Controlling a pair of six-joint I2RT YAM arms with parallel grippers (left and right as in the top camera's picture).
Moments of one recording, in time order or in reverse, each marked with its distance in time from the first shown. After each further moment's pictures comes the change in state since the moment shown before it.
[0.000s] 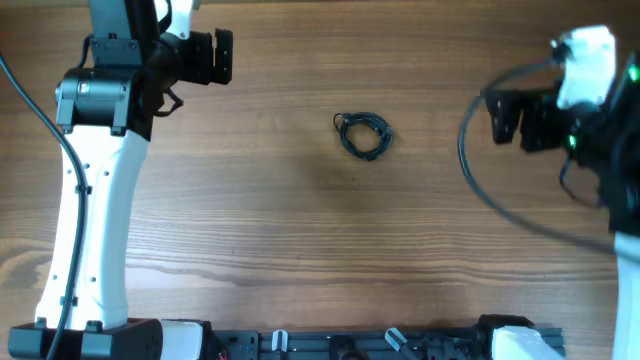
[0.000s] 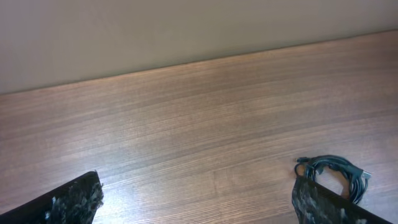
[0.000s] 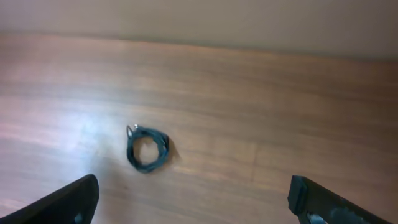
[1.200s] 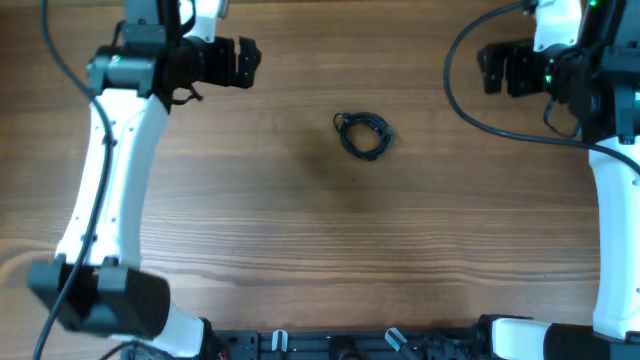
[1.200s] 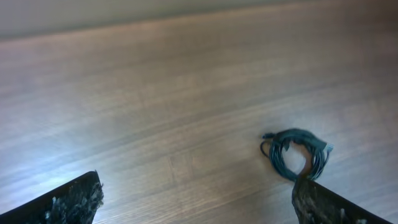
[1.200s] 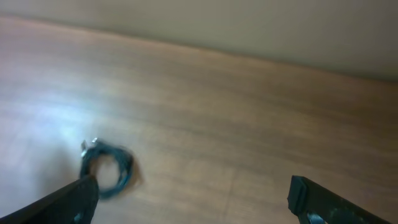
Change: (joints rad) left arm -0.013 0.172 0.000 -0.014 0.181 -0.024; right arm 0.000 0.260 0.061 0.171 0.080 -0.066
